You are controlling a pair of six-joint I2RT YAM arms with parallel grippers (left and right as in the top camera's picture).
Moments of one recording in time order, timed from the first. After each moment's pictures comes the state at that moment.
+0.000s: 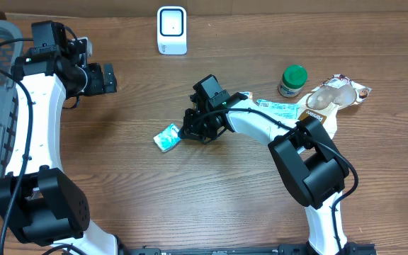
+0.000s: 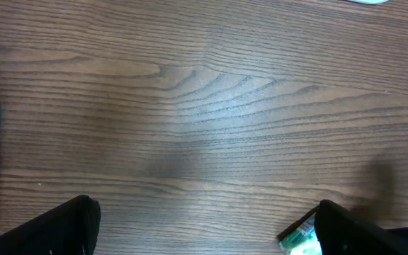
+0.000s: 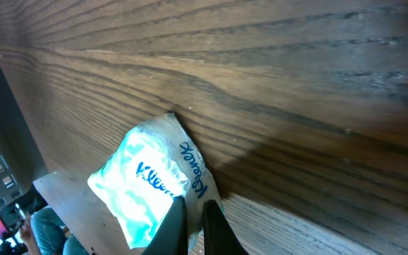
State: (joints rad) left arm 0.17 1.80 1.62 -0.99 0.15 0.00; right arm 0.61 2.16 1.42 -0.43 -0.57 0.75
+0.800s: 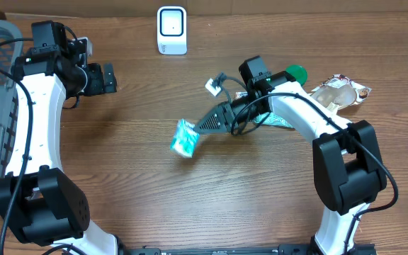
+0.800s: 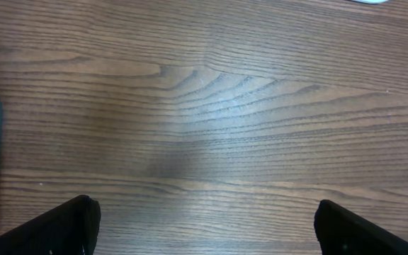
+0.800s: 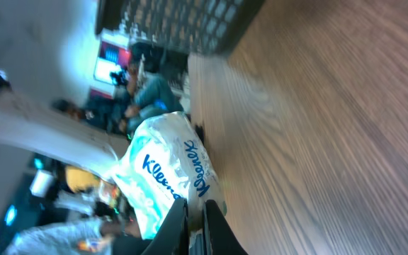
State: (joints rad) left arm 0.17 1.80 1.62 -0.99 0.15 0.00; right arm 0.38 2.00 1.42 -0.89 -1.32 -0.38
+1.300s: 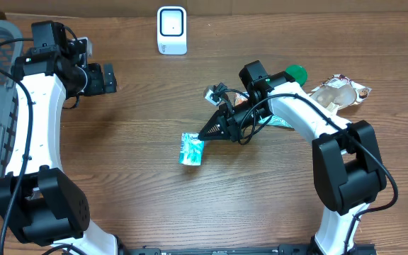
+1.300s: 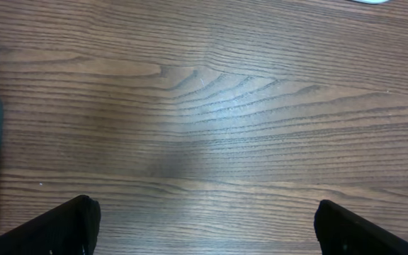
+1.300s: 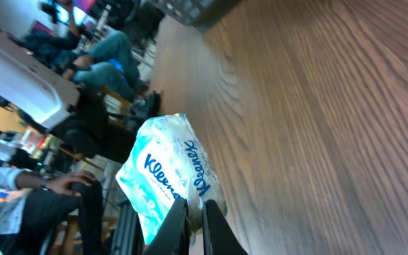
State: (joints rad) left arm 0.17 1.80 1.62 -0.99 0.15 0.00; right arm 0.38 2.00 1.42 -0.93 -1.19 -0.71
